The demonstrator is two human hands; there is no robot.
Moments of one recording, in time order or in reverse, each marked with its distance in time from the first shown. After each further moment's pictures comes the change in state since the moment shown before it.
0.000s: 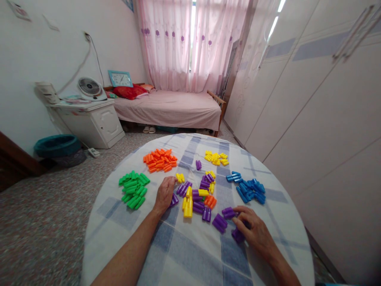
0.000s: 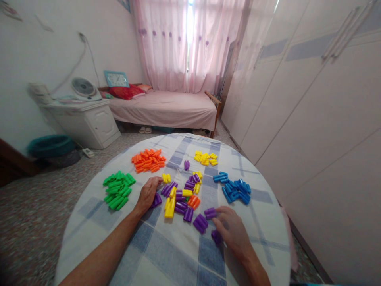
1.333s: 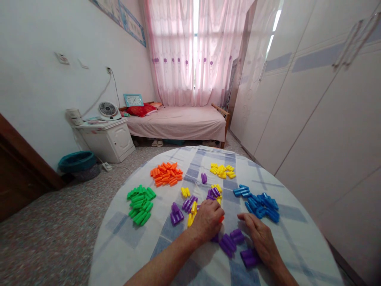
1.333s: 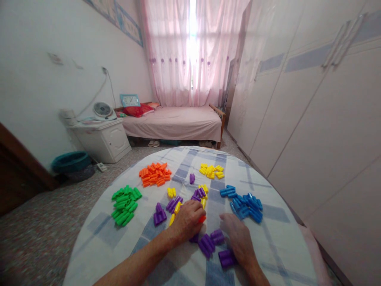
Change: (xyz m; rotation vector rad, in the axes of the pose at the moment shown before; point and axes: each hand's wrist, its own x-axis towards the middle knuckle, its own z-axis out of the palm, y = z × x) left_hand -0.019 0.088 0.077 0.564 -0.517 0.561; right_hand 0.030 0.017 0.016 0.202 0.253 0.083
